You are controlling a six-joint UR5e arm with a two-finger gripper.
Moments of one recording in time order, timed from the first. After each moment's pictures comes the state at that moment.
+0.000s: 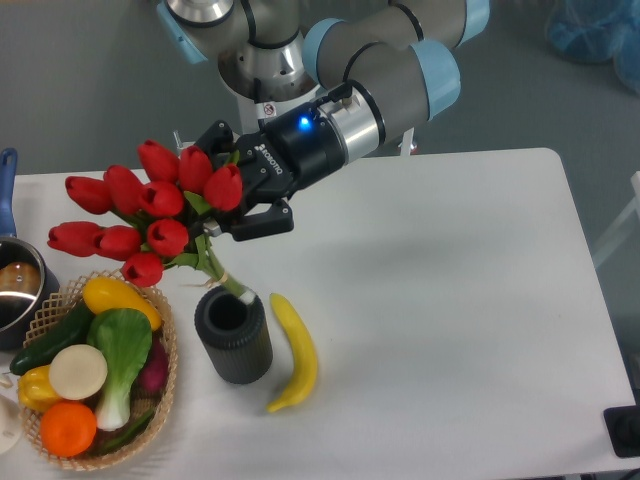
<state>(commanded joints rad) 2.56 -1.75 -1.72 -0.85 0.02 1.20</state>
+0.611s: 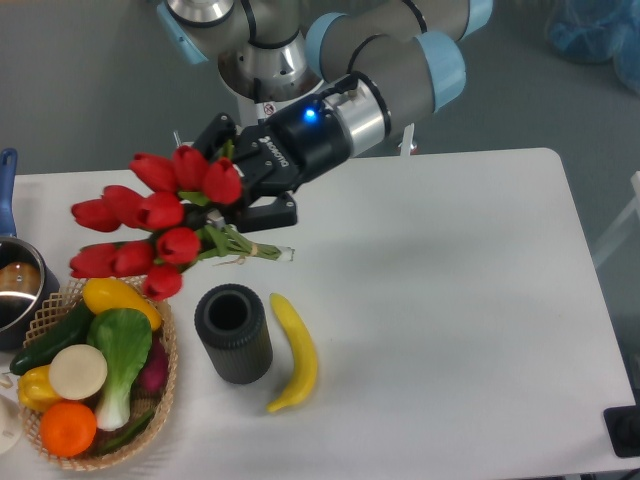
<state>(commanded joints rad) 2.63 -1.75 -1.75 -0.85 0.04 1.17</state>
